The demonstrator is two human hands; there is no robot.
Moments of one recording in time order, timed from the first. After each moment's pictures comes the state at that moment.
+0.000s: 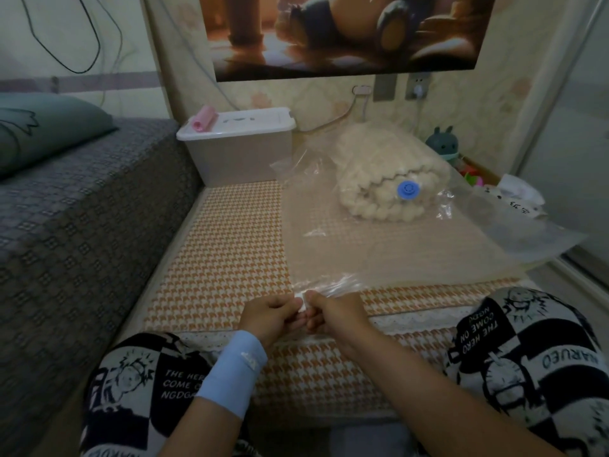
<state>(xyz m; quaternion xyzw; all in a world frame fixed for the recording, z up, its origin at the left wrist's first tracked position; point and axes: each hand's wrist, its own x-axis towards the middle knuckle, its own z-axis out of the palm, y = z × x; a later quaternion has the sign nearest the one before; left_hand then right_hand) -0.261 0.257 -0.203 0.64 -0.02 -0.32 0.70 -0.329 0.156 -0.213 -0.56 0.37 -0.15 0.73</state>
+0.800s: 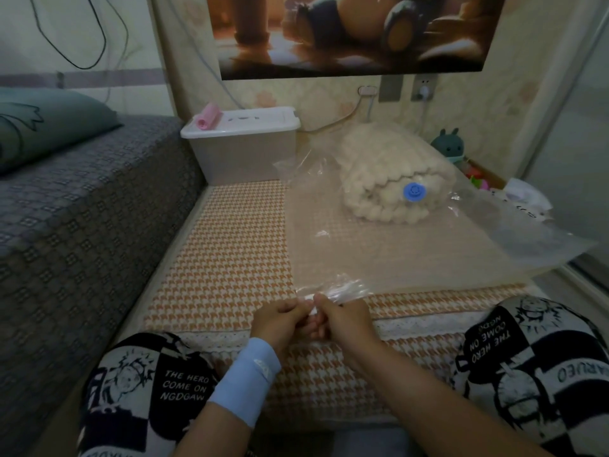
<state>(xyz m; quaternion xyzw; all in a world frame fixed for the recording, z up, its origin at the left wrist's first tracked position) -0.269 0.248 -0.214 0.62 0.01 -0.33 0.71 -0.339 0.155 -0.220 -0.59 0.38 -0.18 0.69</state>
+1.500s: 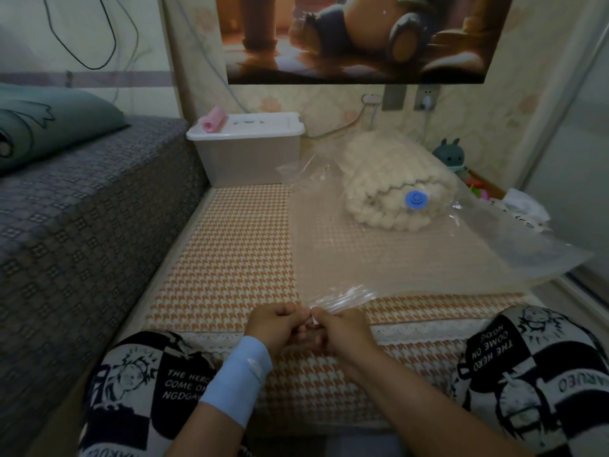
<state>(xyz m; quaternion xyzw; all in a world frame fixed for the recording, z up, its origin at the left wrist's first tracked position) -0.264 0.261 -0.208 0.69 -0.04 -0.31 0.65 -0.343 0.169 -0.213 -0.56 0.39 -0.14 0.72</state>
